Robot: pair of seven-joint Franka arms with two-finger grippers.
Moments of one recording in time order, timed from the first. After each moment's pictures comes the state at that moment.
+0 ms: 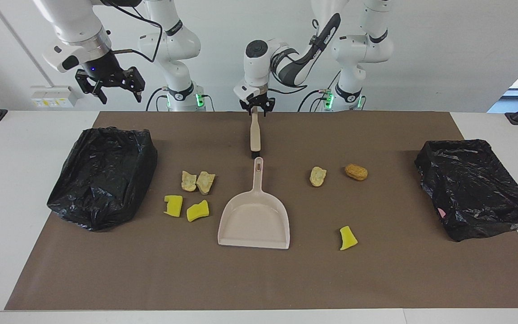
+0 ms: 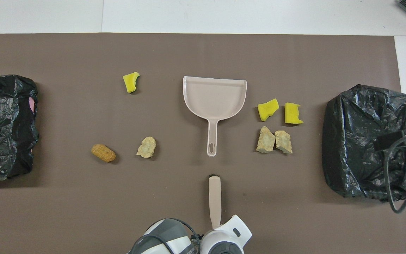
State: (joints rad) left arm -0.10 0.06 -1.04 -2.28 -0.11 2.22 -0.89; right arm 0.11 -0.11 -0.12 -1.63 -0.01 1.45 -0.05
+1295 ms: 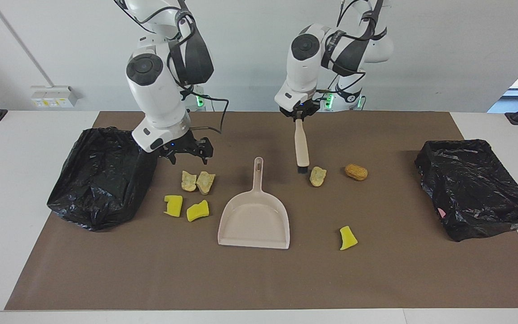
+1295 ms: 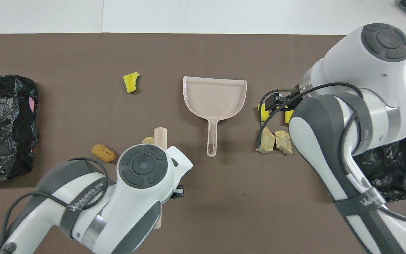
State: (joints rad) left arm -0.09 -0.09 -0.56 -2.03 -0.10 1.71 -0.57; right arm 0.27 0.24 -0.02 -1.59 0.07 1.75 0.31
